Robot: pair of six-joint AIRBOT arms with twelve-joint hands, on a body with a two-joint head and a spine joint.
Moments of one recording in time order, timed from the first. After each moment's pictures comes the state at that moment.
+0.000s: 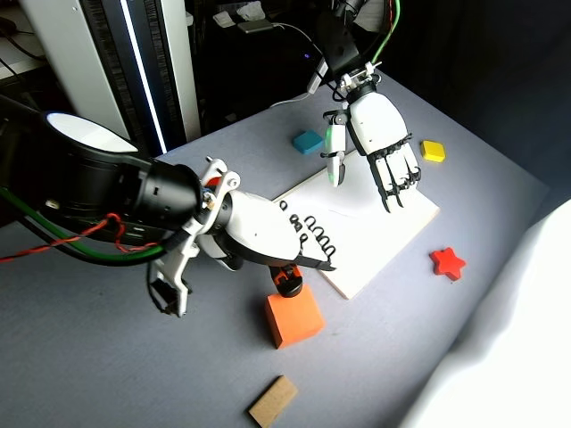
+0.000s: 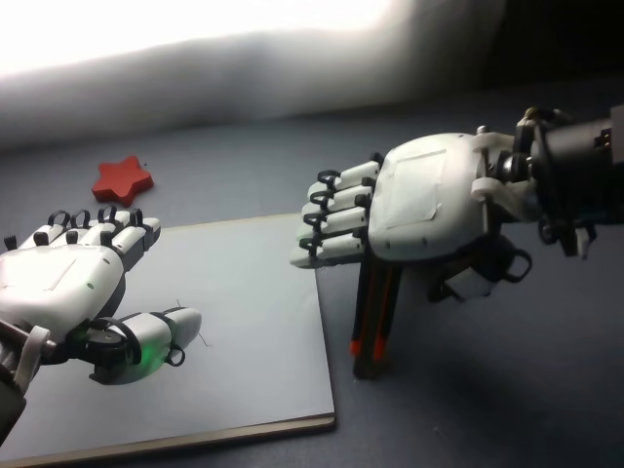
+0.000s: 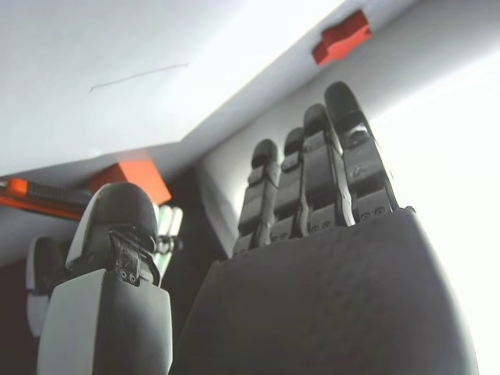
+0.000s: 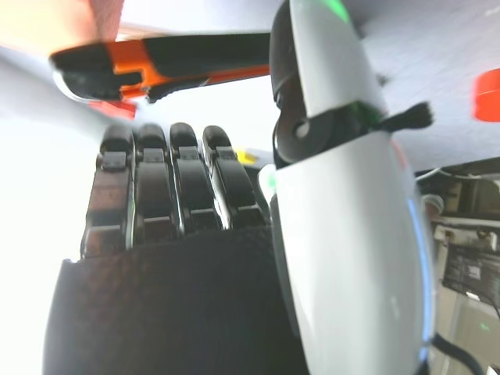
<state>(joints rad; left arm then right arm) 0.74 -0.90 0.67 -1.14 -1.00 1.74 -0.24 -1.25 1.22 -2.14 0.32 0.63</state>
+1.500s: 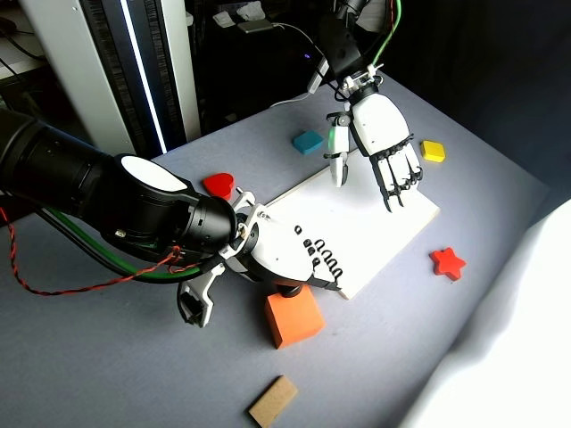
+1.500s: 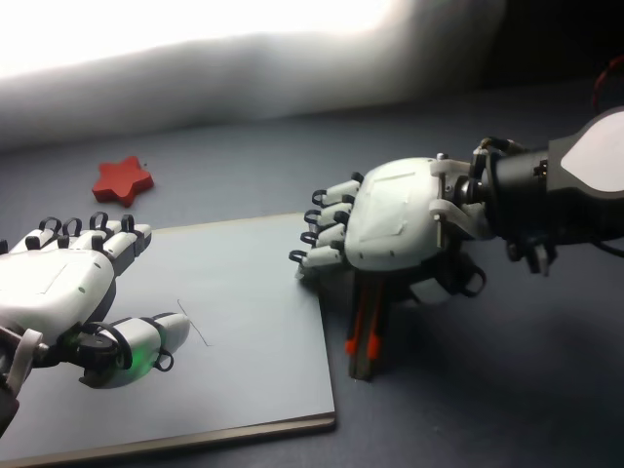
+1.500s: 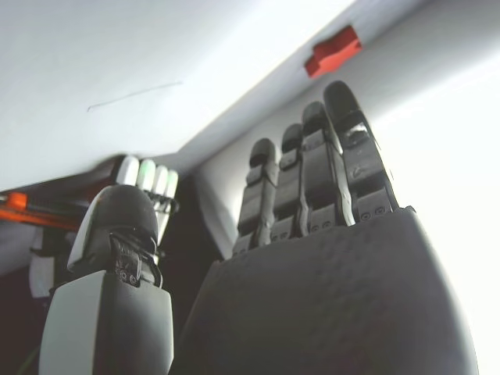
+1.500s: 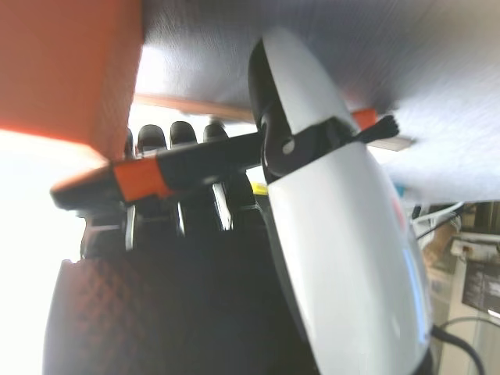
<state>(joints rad) 0.76 -0.90 0.69 -1.14 -1.00 1.73 -0.31 -1.39 1.36 -2.11 0.25 0.63</state>
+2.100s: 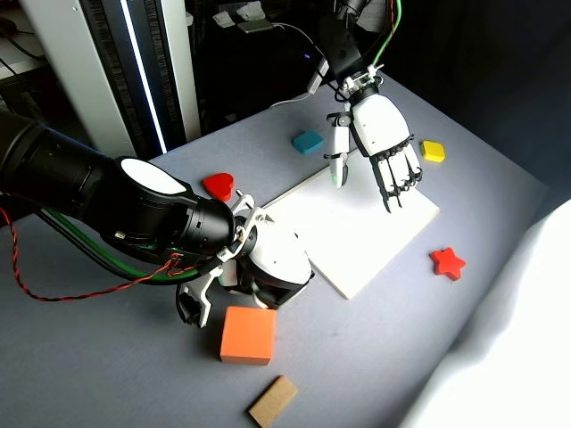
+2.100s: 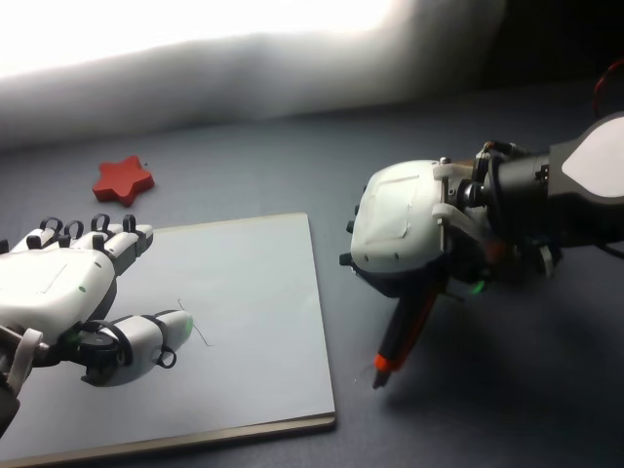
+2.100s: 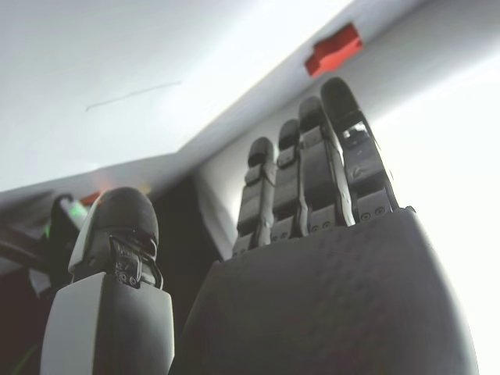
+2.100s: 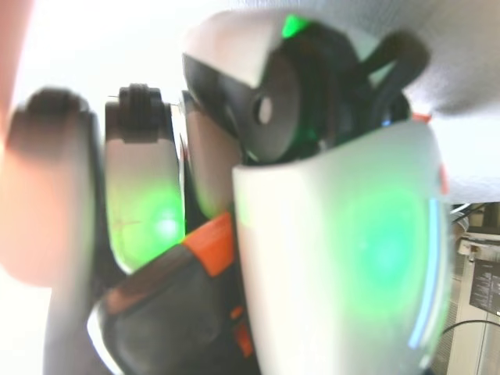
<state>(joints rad) 0.76 -0.90 0.69 -1.14 -1.00 1.73 -0.31 -1.38 1.36 -2.12 0.24 0.63</state>
